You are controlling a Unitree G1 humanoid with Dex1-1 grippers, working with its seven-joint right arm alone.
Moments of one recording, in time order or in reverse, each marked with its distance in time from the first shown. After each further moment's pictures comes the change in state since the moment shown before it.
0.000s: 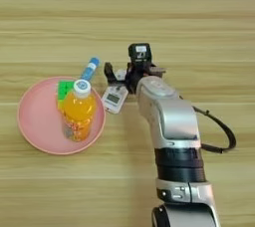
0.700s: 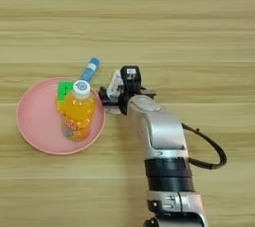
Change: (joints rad) arm 0.038 0.064 0.029 0.096 -0.055 0.048 -0.019
